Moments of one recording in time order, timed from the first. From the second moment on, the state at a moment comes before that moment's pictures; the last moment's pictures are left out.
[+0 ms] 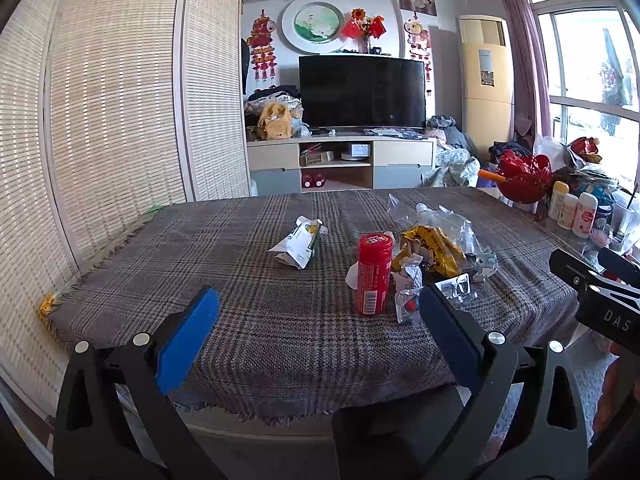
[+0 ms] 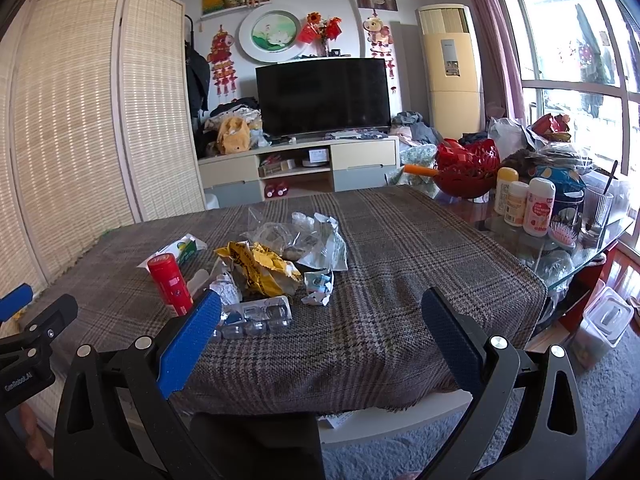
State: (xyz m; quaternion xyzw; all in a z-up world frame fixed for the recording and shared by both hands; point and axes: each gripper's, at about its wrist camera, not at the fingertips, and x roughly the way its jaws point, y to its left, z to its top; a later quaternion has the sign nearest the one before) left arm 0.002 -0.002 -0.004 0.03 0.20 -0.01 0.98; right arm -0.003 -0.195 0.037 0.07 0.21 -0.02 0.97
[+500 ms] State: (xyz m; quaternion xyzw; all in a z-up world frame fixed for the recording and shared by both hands) left arm 0.009 0.010 -0.007 0.00 0.22 -0.01 0.98; right arm 0.000 -0.196 0.036 0.07 0.21 -0.02 0.97
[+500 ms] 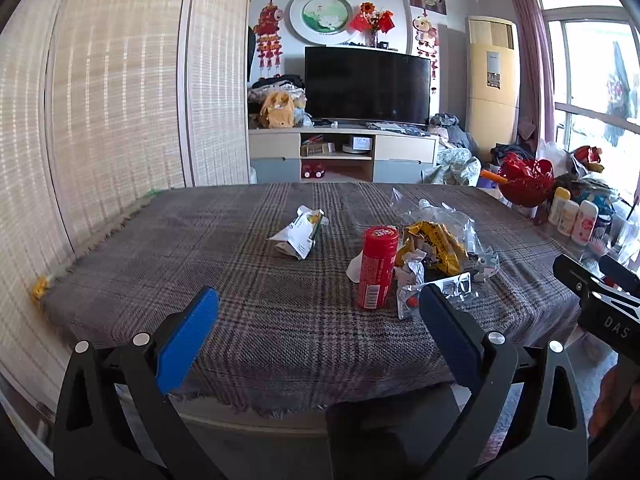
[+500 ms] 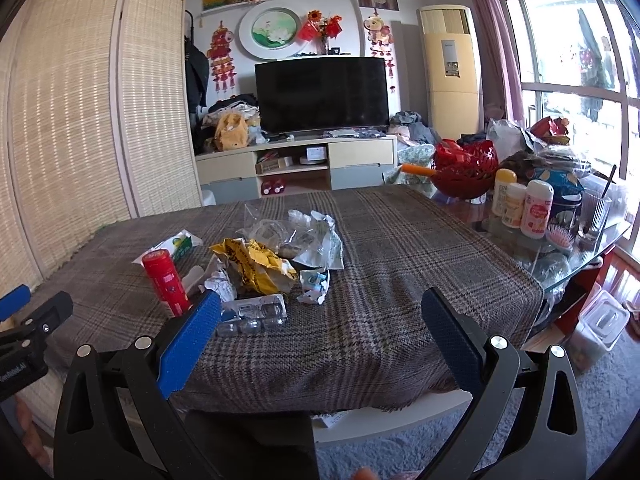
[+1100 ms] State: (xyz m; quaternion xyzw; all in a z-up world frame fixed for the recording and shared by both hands) left arm 0.028 0.008 -0.019 0.00 0.26 -0.02 0.97; right arm 0.028 -0.208 0.025 0.08 0.27 -0.01 0.96
